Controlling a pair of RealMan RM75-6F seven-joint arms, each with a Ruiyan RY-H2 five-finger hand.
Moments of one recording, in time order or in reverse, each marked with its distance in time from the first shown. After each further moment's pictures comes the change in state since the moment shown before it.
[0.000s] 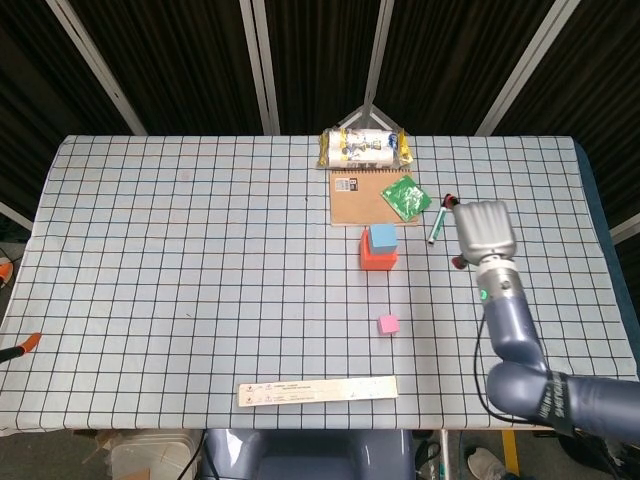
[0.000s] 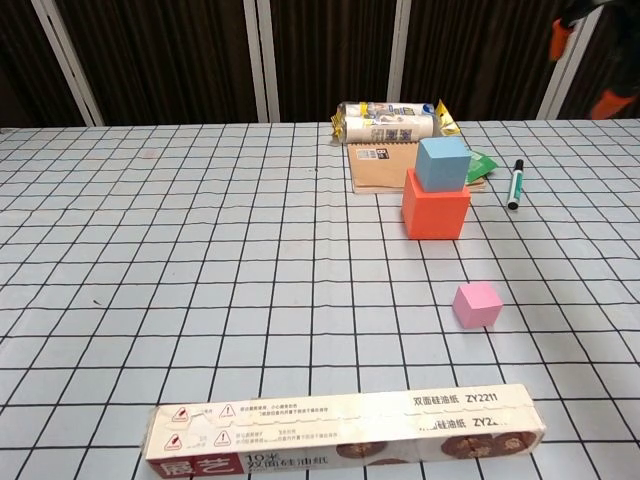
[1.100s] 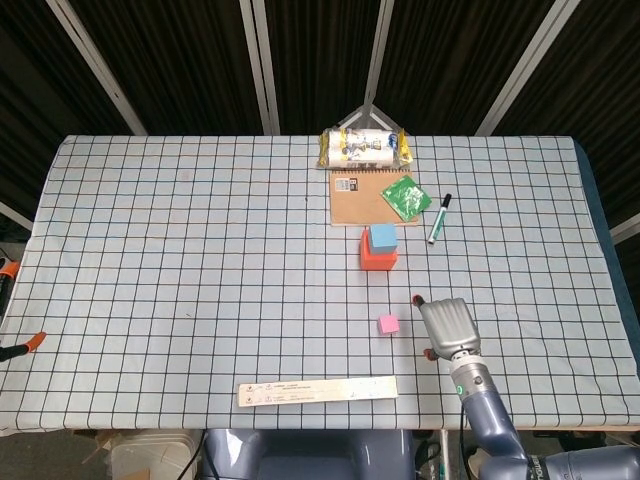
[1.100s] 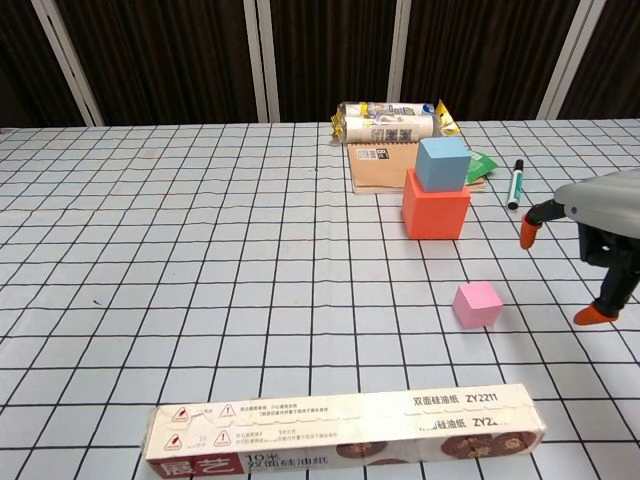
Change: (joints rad) left arm -0.021 0.007 0.005 0.013 -0.005 -0.046 -0.021; right arm -0.343 -0.366 -0.105 -0.065 -0.376 0.155 -0.079
